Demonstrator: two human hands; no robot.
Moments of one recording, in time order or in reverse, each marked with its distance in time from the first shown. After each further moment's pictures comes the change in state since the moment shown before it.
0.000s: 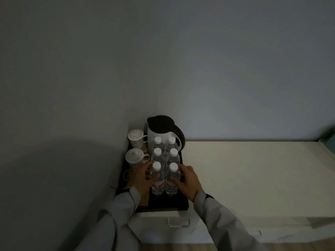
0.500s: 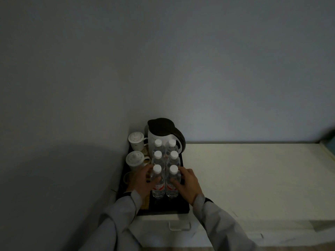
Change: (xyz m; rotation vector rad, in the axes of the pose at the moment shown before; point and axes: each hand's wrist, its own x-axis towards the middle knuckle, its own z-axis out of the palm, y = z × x) left_hand -0.003 0.007 -0.002 0.030 0.023 -0.022; right_hand -0.003 -0.005 0.002 0.014 0.034 0.034
